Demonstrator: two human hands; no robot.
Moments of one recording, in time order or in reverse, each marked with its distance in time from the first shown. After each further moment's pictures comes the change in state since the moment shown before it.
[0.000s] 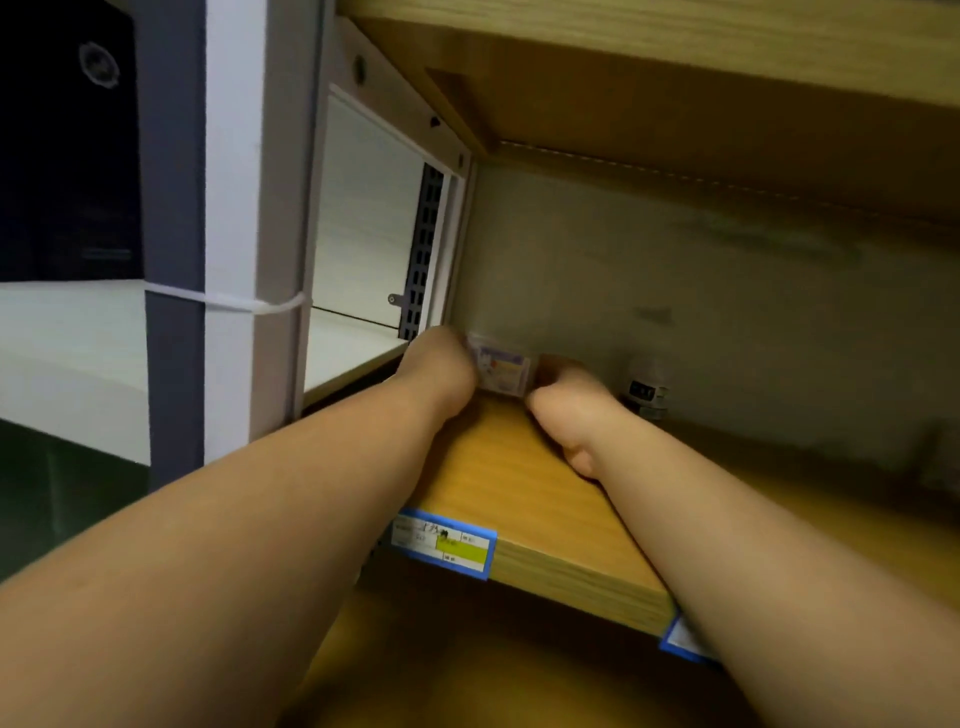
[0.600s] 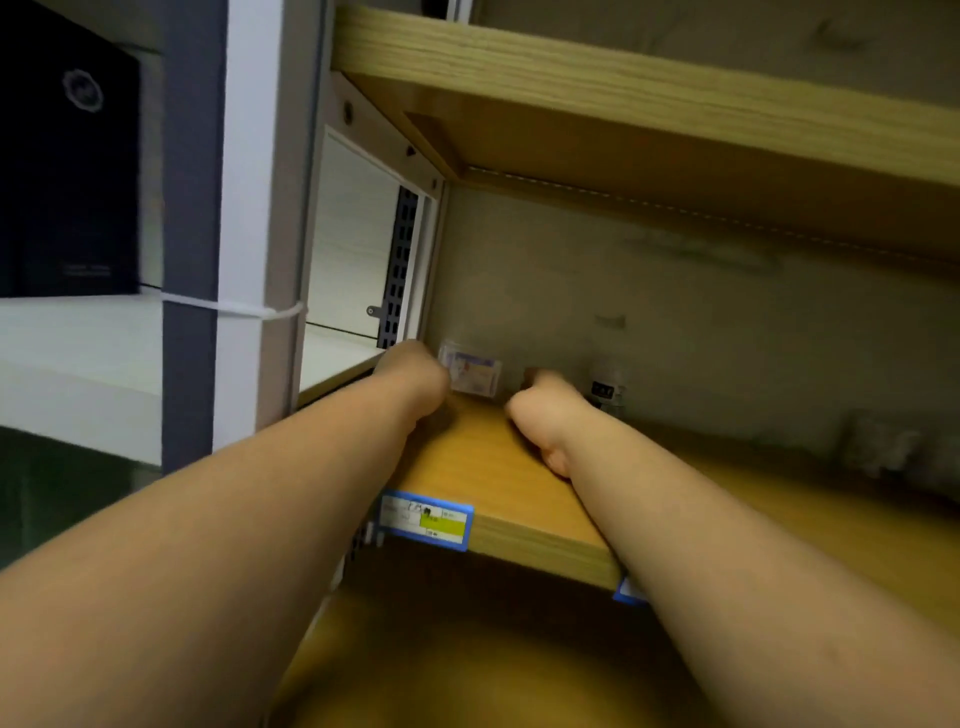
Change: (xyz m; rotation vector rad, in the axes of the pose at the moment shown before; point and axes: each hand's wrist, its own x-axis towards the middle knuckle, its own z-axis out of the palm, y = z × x) left_hand -0.029 0.009 -0.017 0.058 -0.084 -0.100; right_hand -0.038 -0.012 -0.015 0.004 -0.010 0.125
